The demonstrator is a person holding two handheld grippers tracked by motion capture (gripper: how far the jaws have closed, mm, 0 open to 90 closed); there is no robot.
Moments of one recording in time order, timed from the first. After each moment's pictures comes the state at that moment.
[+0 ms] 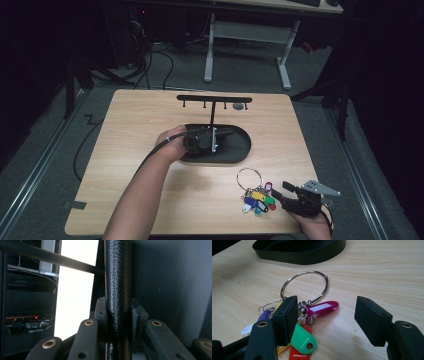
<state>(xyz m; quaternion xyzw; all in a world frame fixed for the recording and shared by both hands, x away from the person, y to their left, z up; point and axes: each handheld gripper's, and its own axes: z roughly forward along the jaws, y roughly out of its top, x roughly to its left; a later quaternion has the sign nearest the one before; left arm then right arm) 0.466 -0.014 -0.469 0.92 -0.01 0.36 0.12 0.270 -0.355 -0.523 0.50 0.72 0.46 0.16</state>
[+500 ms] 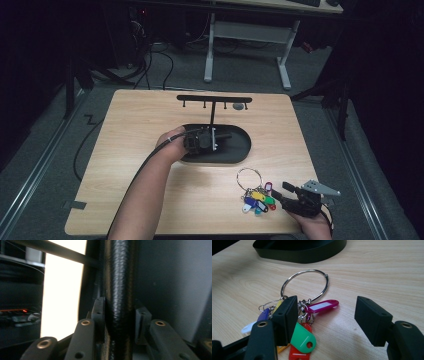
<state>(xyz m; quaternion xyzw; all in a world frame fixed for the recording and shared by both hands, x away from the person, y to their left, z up) 0.471 -0.017 -0.480 0.94 0.02 0.33 0.10 0.271 -0.356 -0.524 0.50 0.72 0.46 0.16</state>
